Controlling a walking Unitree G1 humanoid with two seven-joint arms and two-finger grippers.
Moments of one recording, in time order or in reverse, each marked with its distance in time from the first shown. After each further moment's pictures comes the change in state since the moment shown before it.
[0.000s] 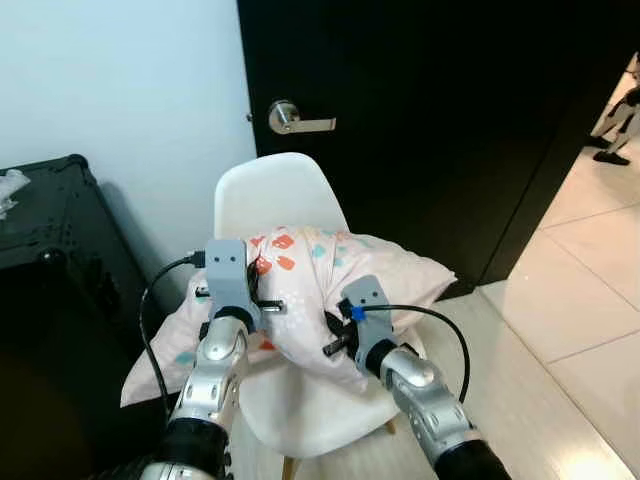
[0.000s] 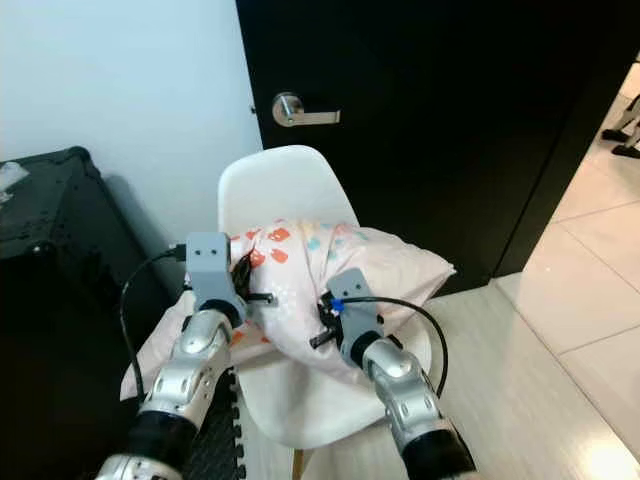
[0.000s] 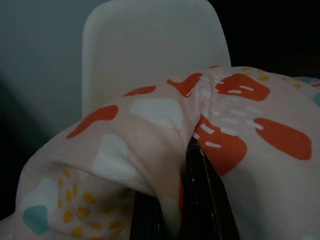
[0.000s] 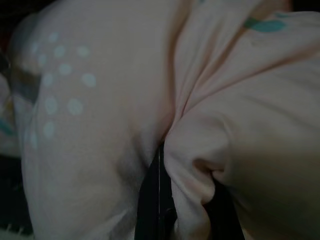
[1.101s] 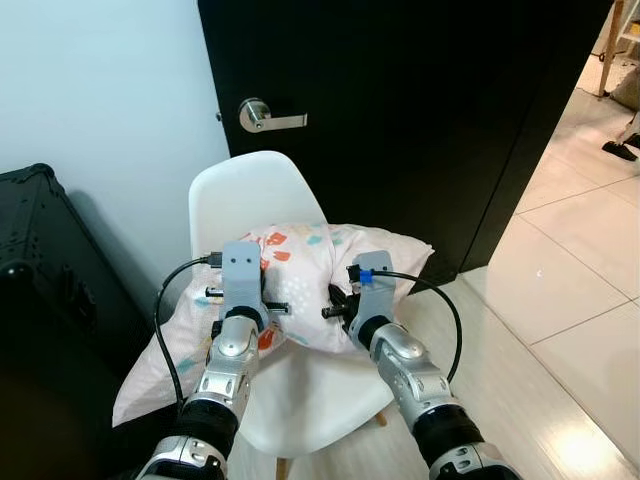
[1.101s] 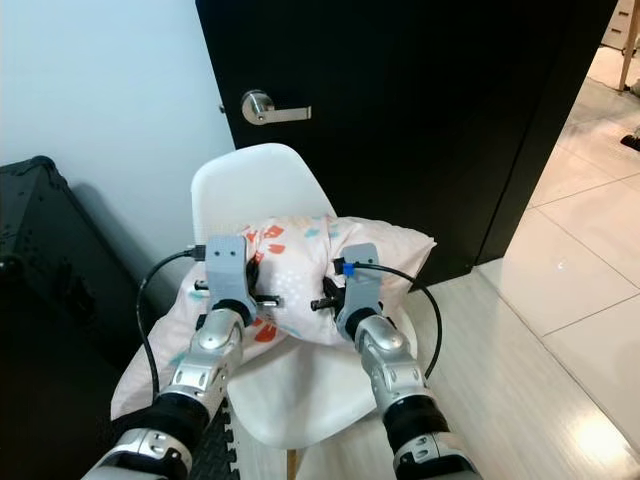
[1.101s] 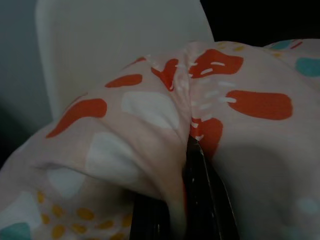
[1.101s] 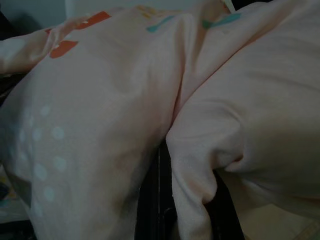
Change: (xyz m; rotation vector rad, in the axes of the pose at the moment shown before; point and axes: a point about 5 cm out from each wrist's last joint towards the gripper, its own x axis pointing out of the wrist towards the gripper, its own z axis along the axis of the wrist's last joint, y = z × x) left arm 0.004 -0.014 -0.019 0.053 0.035 -0.028; right arm 0.022 -0.005 0.012 0.200 -0.036 -0.083
